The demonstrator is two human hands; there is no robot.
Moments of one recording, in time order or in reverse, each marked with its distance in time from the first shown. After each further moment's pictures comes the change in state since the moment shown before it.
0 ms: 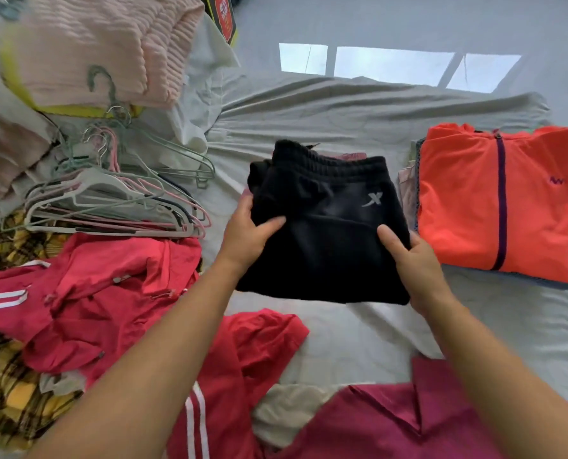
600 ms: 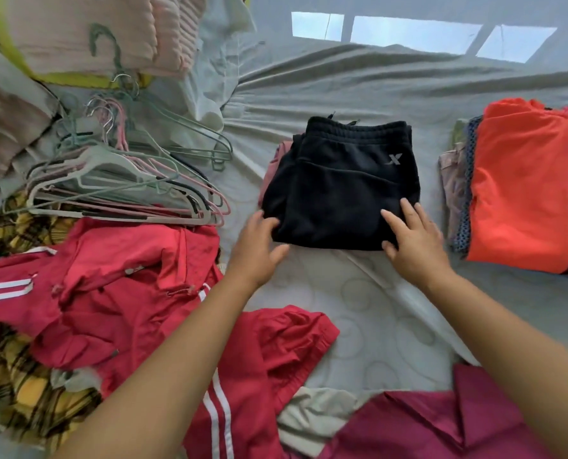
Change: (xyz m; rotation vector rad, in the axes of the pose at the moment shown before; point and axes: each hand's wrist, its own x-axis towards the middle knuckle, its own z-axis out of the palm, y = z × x) left_hand 0.016 -0.083 -0.027 0.703 -0.199 0.023; right_hand 0.059 0.049 0.043 -1.154 -0.061 -0.327
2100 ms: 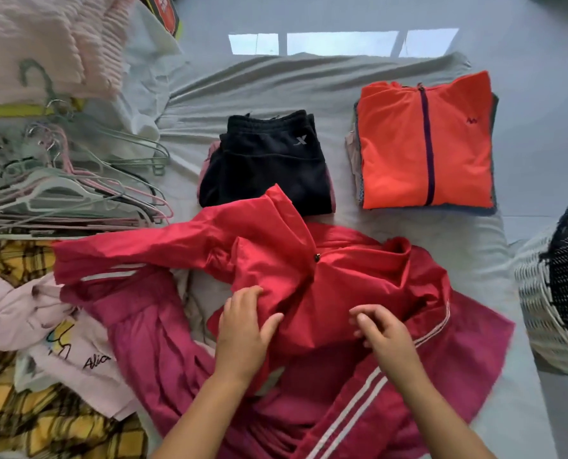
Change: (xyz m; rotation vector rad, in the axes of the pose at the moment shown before) left_hand -0.171 0.046 0.085 -0.019 0.133 0.129; right_hand -0.234 0.027 -0.008 1.083 -0.026 0.452
